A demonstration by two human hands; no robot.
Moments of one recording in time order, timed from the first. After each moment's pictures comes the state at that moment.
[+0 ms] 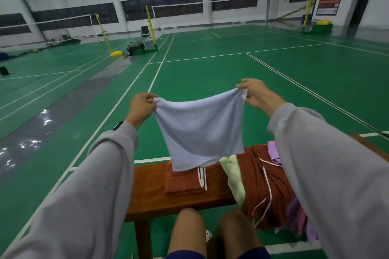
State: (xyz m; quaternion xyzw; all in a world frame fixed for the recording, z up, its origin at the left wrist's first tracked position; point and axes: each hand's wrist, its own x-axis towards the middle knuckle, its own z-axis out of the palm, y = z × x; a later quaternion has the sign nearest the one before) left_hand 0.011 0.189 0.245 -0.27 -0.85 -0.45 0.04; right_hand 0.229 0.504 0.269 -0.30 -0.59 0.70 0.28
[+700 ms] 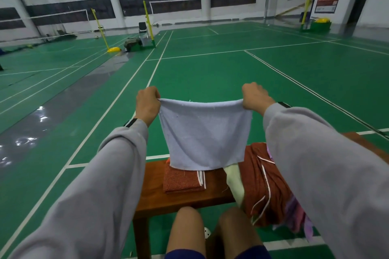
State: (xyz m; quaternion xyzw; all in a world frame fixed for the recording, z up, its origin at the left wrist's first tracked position) left_hand 0.024 0.216 0.249 -0.28 -0.89 -0.31 0.20; right_hand 0.239 0.491 0.260 -0.32 -0.94 -0.01 0.12
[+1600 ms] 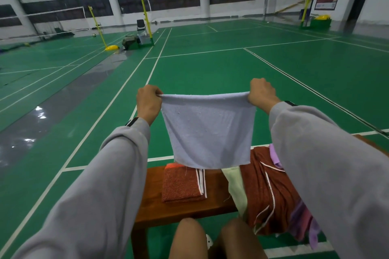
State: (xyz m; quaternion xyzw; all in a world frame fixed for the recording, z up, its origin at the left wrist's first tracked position) left_hand 0.004 0.249 0.257 -0.26 -0.88 -0.35 0.19; right_hand 0.214 0.530 0.263 -0.38 -0.91 0.05 0.18
